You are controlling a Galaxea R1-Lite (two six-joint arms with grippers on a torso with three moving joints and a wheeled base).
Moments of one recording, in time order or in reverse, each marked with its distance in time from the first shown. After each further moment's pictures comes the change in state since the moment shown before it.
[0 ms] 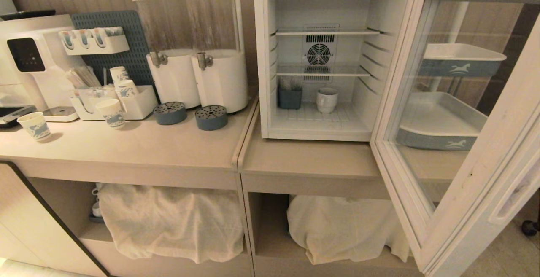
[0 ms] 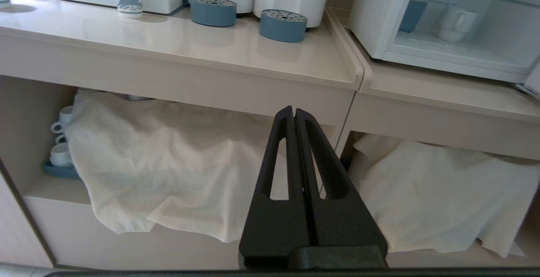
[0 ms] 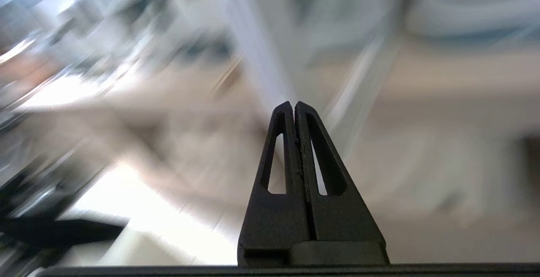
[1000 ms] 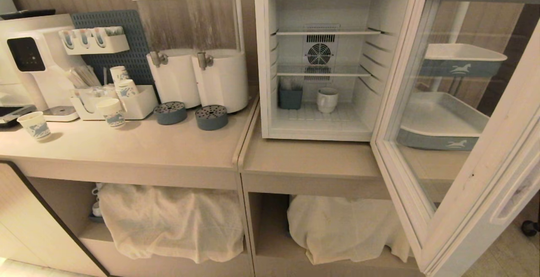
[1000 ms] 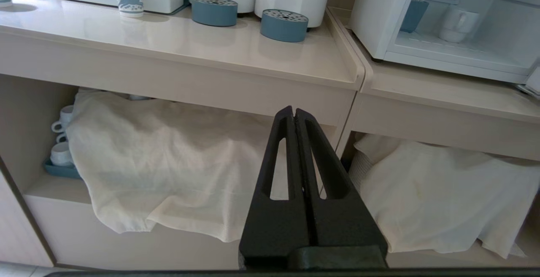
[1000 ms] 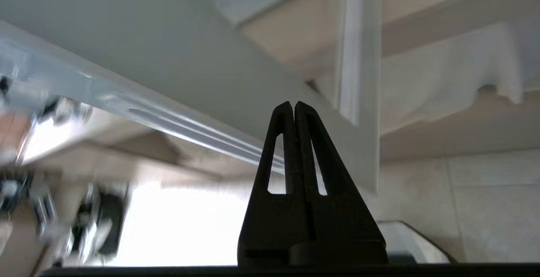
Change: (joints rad) left arm 0.000 0.000 0.000 0.000 0.000 0.000; right arm -0.097 0.516 -0.060 -0.120 -0.020 0.332
